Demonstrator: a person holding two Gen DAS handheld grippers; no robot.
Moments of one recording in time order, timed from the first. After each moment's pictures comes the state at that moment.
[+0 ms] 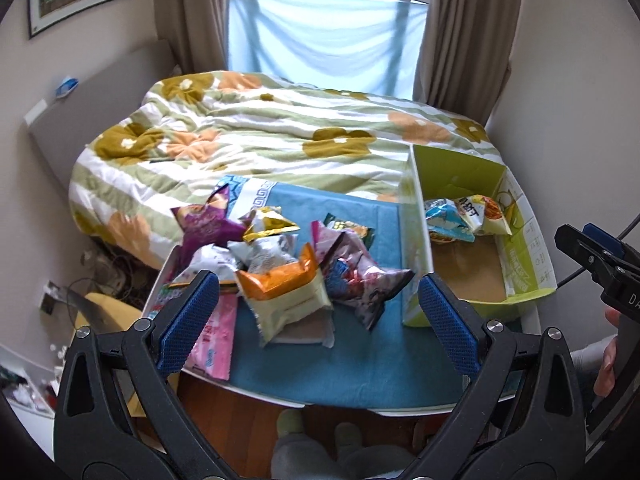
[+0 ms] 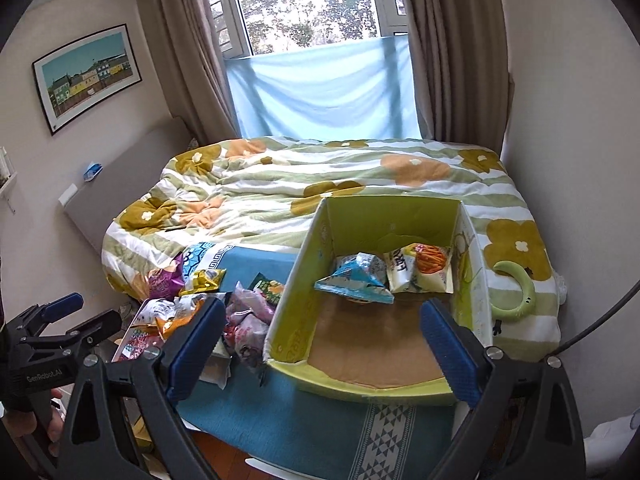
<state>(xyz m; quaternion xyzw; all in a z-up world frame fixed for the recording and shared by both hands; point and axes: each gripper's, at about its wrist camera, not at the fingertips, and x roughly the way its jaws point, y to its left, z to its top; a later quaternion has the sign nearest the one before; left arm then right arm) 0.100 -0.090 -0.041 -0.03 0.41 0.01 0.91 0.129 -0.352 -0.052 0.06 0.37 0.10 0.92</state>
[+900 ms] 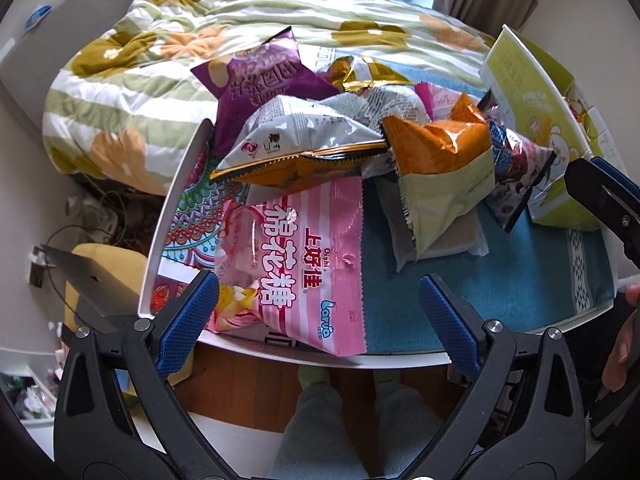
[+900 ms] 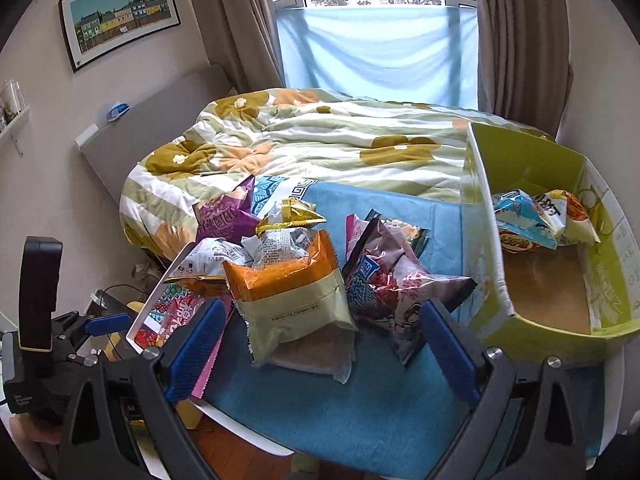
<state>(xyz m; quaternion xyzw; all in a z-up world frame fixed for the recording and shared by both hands) 0.135 0.048 -0.221 -0.02 0.55 -0.03 0.83 0.142 -0.153 -0.169 0.03 0.40 0.15 0.90</state>
